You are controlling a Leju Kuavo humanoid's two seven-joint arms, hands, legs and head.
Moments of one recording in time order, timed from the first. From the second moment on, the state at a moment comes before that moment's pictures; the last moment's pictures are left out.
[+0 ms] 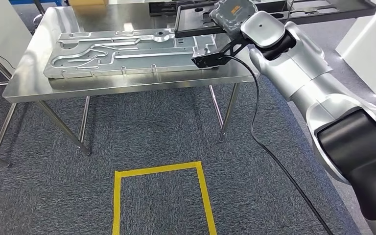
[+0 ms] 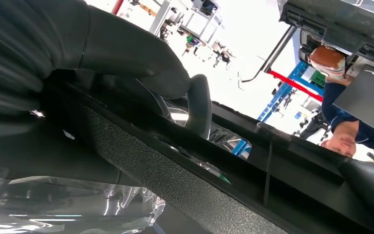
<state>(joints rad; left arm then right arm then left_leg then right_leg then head) -0.09 -0.18 0.85 -0.21 -1.27 0.09 -0.16 -1.45 -0.18 0.96 -0.75 1.19 0.05 -0.16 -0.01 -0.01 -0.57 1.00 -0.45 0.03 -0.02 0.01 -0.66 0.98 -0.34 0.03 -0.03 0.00</state>
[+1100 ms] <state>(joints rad) -0.09 -0.18 0.85 -0.20 -1.28 0.08 -0.17 -1.42 -0.15 0.95 -0.65 1.18 0.03 -0.19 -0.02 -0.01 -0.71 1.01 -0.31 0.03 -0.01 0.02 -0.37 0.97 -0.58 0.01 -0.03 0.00</state>
